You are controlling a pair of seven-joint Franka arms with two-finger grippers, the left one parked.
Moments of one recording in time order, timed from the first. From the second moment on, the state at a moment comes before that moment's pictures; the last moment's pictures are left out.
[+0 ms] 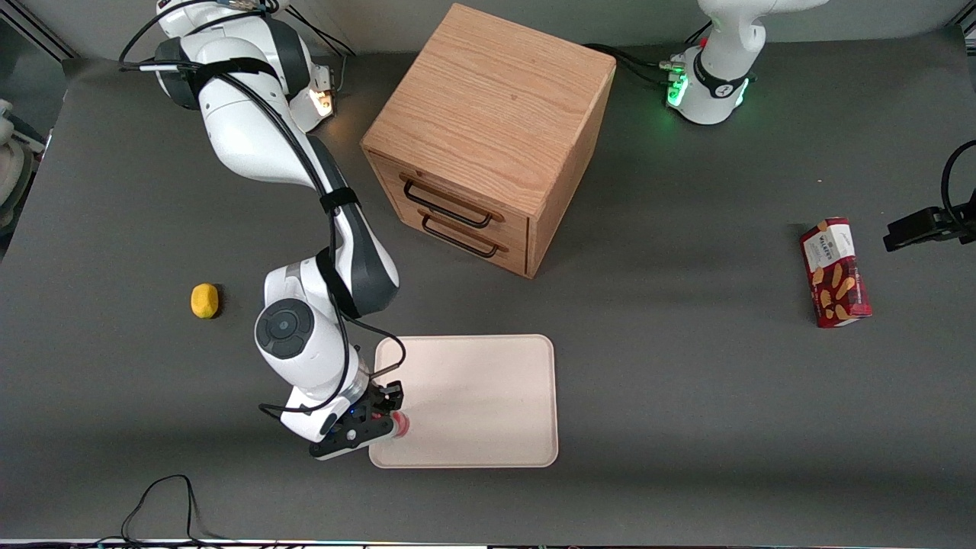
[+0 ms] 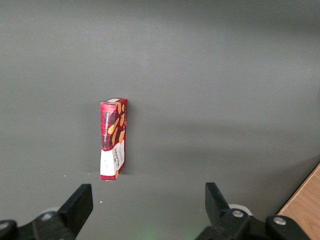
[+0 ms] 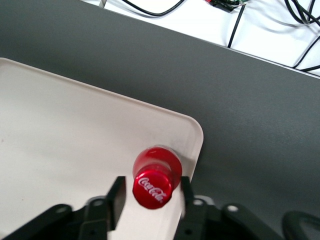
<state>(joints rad) 0.52 0.96 -0.27 -0.94 0.20 2.12 0.02</state>
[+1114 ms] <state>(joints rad) 0.43 0.38 -0.28 -1.11 0.20 1.49 0.12</state>
